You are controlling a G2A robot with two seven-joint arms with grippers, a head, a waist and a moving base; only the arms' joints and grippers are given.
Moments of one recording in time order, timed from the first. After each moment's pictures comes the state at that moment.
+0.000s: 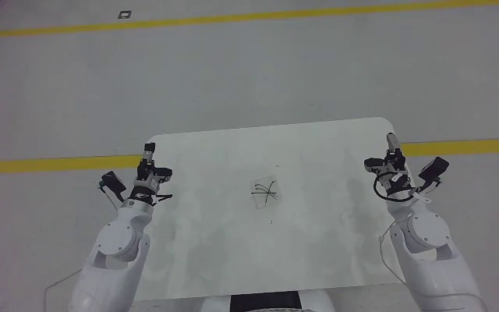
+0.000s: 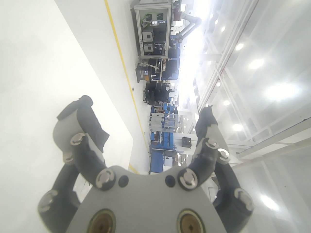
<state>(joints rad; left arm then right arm) 1.71 -1.16 -1.53 -1.80 -0.35 0.00 -0.04 -1.73 -1.15 1.60 -1.80 0.42 0.00 0.00</state>
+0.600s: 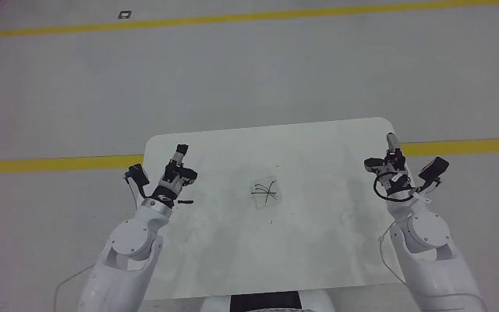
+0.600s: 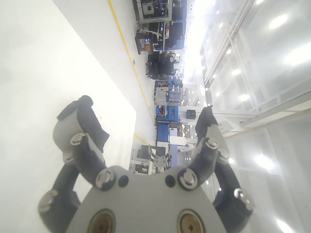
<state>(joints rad) 1.70 -1.16 -1.45 -1.86 -0.28 0.04 -0.15 -1.73 -1.15 1.60 -1.80 0.42 0.00 0.00</state>
